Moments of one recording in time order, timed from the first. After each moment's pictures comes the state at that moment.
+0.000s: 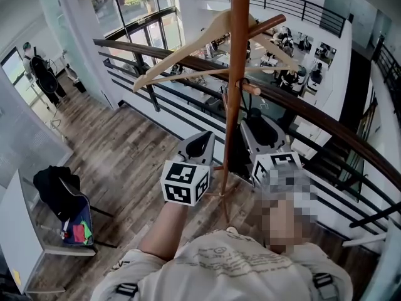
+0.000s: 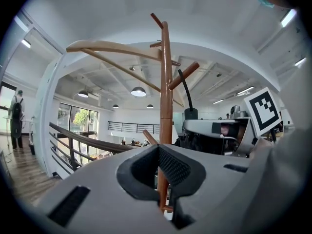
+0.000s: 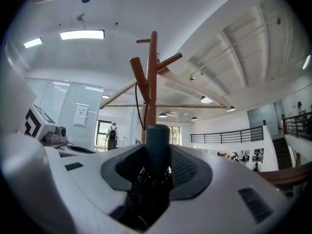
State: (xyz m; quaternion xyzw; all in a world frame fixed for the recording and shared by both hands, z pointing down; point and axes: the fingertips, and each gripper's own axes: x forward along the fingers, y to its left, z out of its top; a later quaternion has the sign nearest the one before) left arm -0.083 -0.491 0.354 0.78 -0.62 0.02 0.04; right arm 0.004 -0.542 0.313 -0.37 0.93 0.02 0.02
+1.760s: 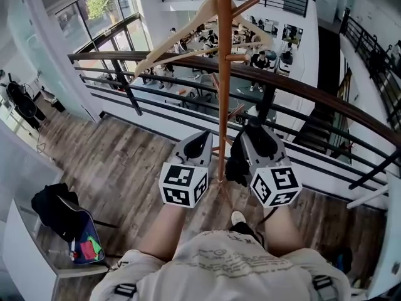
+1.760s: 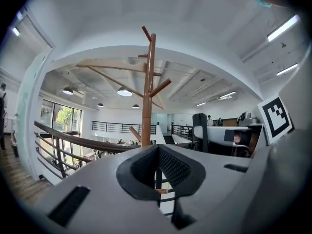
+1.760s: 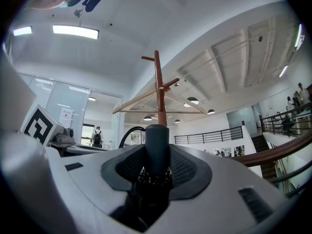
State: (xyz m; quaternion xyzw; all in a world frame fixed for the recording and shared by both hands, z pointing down) left arm -0.079 -0.394 0.367 0.84 -0.55 0.02 0.03; right arm 0.024 -0.406 0.341 -0.47 0.88 0.00 0.05
